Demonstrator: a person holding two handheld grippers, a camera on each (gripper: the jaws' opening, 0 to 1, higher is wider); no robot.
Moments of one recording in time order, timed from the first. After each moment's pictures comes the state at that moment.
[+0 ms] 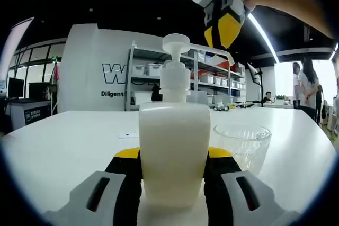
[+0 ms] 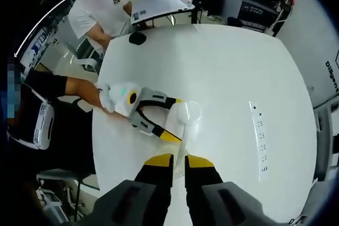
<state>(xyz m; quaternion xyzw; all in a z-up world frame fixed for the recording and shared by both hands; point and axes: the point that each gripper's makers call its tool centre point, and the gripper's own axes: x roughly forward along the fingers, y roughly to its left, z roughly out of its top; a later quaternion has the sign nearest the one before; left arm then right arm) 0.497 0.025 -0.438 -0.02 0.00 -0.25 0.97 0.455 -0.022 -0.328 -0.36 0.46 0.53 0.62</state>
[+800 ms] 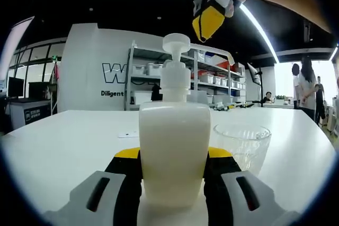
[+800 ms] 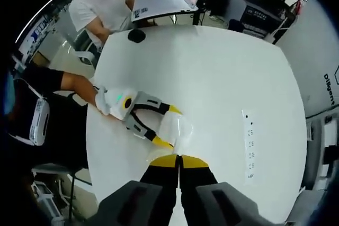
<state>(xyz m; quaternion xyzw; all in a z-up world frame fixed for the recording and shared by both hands) 0.495 0.026 -0.439 -0.02 0.01 -0.25 0.97 0.472 -0.001 -0.317 -0.41 0.43 0.52 0.61</state>
